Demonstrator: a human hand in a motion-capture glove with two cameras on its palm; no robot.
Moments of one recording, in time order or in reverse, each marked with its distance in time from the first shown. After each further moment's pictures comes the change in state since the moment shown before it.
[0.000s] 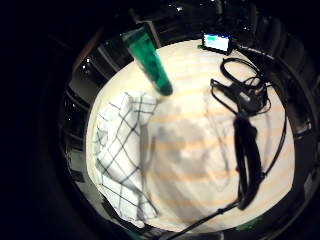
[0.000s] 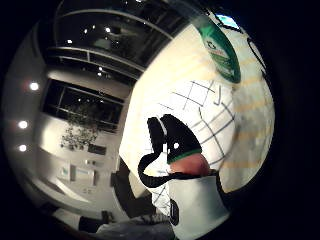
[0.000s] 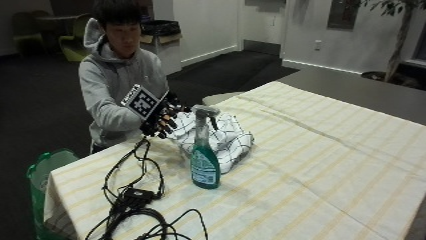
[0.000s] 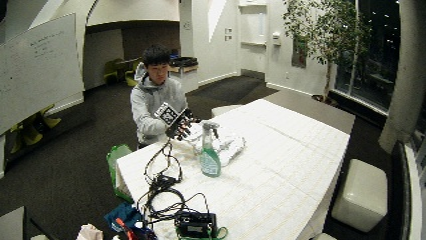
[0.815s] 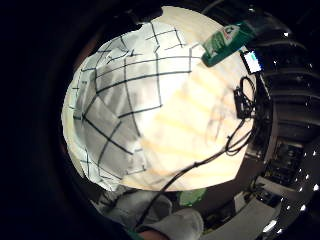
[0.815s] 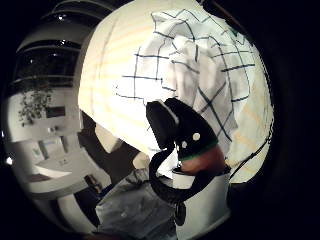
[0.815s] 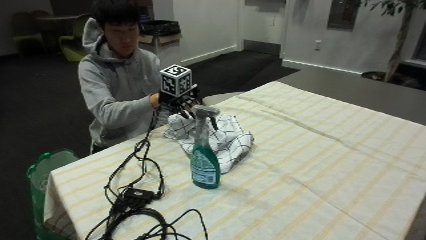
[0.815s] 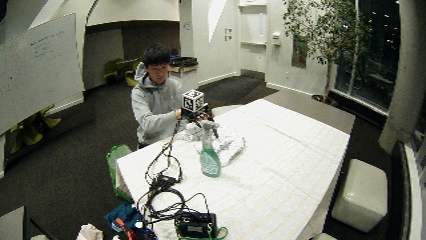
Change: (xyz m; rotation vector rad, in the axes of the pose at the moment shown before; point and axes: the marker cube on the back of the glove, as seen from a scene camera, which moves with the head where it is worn) arm -0.087 0.109 0.035 -0.579 0.577 -0.350
